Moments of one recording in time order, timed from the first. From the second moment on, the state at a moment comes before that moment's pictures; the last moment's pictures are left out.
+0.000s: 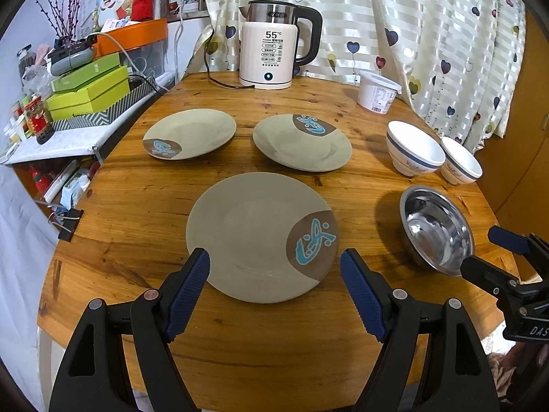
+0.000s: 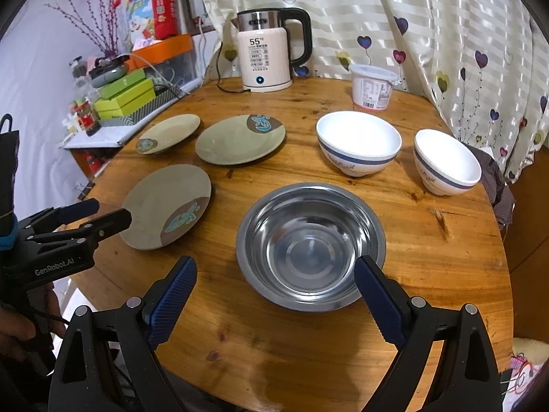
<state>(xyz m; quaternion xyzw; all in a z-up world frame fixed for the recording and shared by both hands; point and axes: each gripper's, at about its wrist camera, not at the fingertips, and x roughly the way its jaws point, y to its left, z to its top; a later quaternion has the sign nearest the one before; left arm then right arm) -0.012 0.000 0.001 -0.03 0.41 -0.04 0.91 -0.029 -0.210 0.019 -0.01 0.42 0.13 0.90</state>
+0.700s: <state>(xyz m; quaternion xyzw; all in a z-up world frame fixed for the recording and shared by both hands) -0.010 0.007 0.004 -0.03 0.41 -0.04 0.91 -0.028 -0.196 0.018 -0.02 0.42 0.17 0.89</state>
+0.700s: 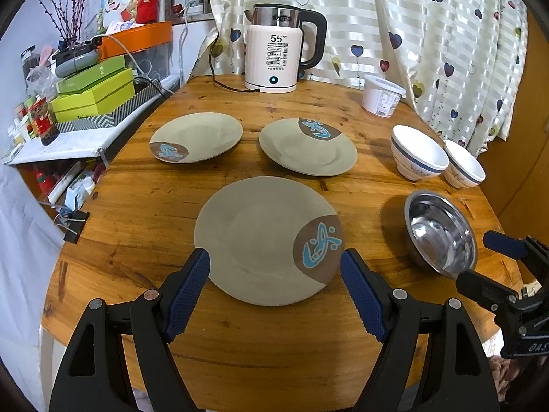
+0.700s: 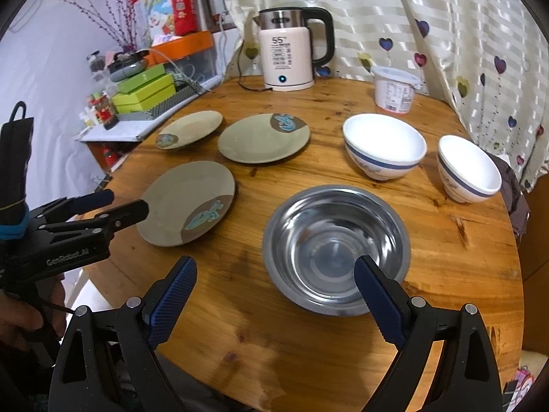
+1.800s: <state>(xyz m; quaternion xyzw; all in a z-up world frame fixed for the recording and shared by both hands) 0.041 0.080 -0.004 -0.09 0.41 0.02 0.91 0.049 -0.119 0.035 -0.05 0.41 0.24 0.88</state>
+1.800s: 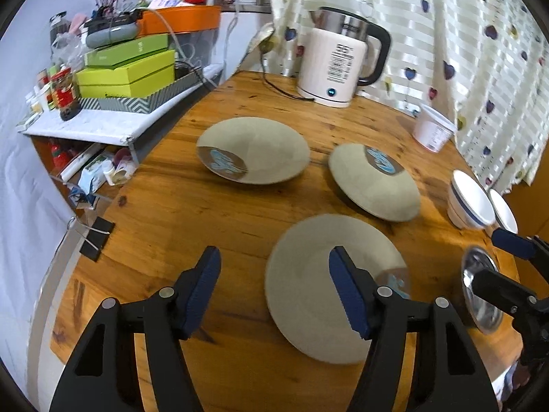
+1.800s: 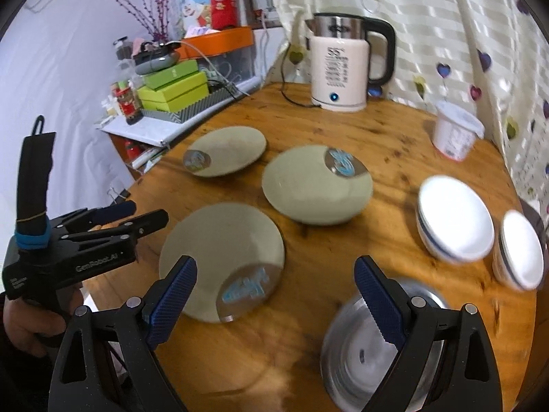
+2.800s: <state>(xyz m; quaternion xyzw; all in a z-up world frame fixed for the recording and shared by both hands) 0.155 0.171 -0.039 -0.19 0.43 0.05 0.88 0.246 -0.005 -0.013 -0.03 0.52 0.29 0.81</state>
